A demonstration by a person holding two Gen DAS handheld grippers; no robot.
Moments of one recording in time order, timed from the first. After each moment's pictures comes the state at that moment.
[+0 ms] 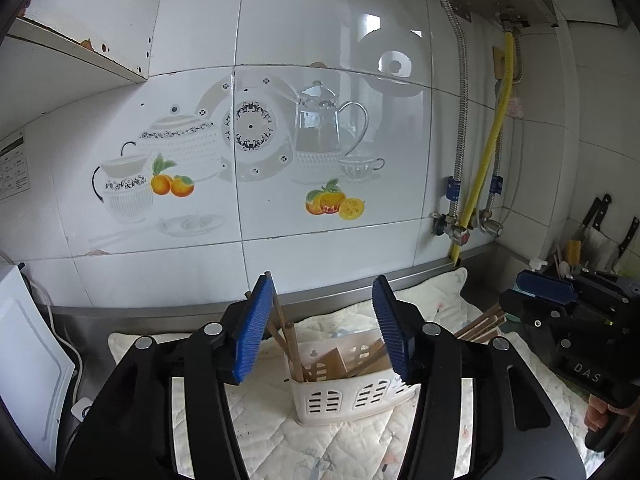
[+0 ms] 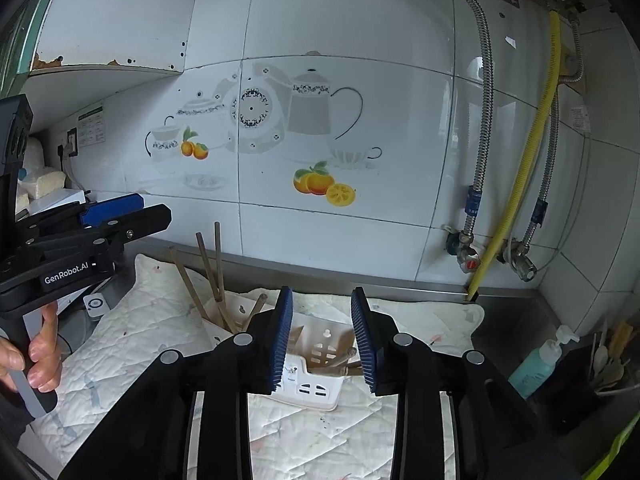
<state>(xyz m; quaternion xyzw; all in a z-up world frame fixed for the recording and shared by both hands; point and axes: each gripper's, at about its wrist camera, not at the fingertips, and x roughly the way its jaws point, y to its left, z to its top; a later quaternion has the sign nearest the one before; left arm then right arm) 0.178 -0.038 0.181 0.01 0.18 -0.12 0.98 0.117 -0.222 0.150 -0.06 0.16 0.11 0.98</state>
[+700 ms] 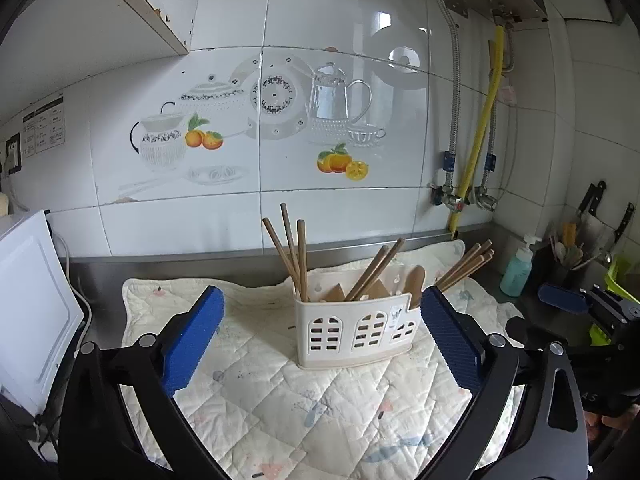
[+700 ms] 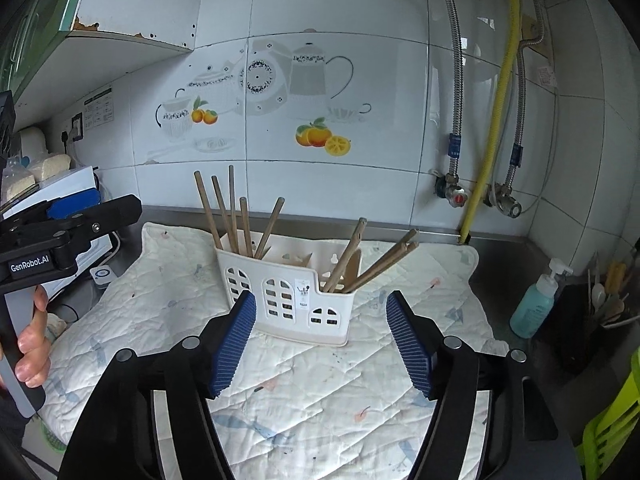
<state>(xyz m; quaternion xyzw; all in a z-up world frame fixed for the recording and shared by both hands) 0.103 -0.022 0.133 0.00 0.19 -0.10 0.98 0.051 -0.225 0.083 -0.04 0.18 0.09 0.98</state>
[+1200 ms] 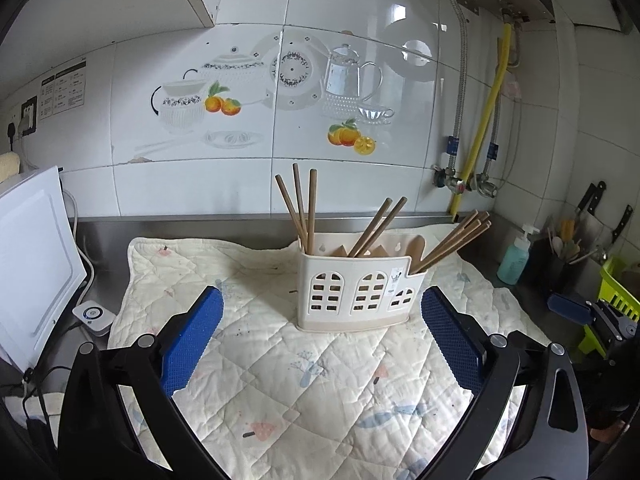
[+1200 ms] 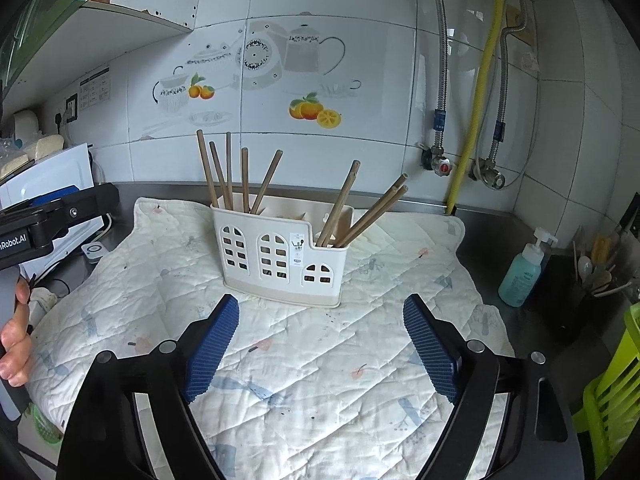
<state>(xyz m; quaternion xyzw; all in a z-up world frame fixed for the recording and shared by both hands) 0.074 -0.009 0.105 -0.03 0.21 -0.09 0.97 0.022 -0.220 0.046 -0.05 0.20 0.06 0.98</state>
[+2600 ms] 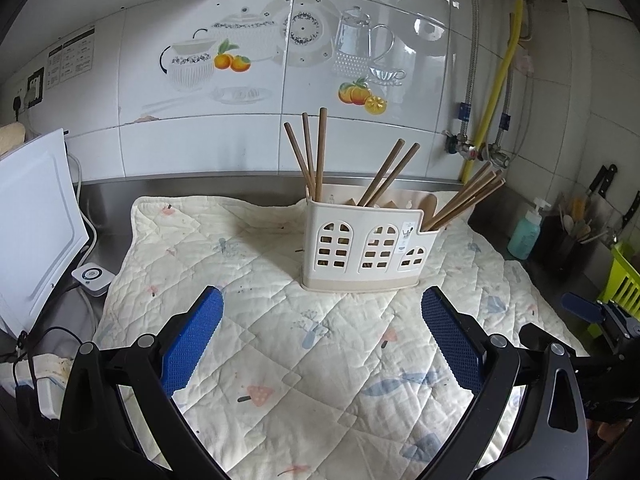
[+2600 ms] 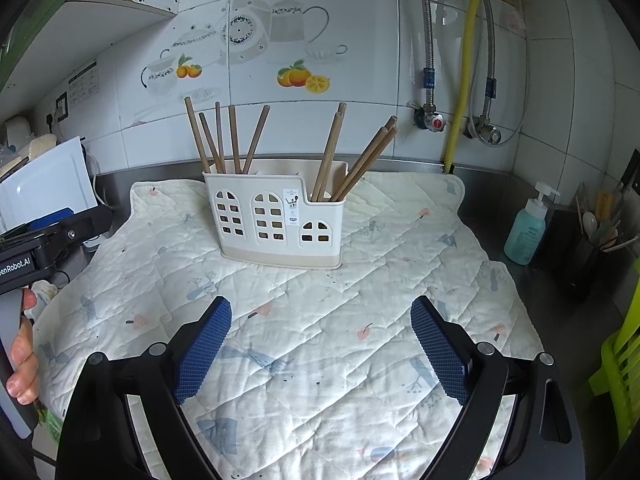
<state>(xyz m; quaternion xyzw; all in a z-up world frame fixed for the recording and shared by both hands) 0.069 -0.014 0.068 -0.03 0.25 -0.07 0.96 0.021 -0.231 0.018 -0.02 0.23 0.05 0.97</state>
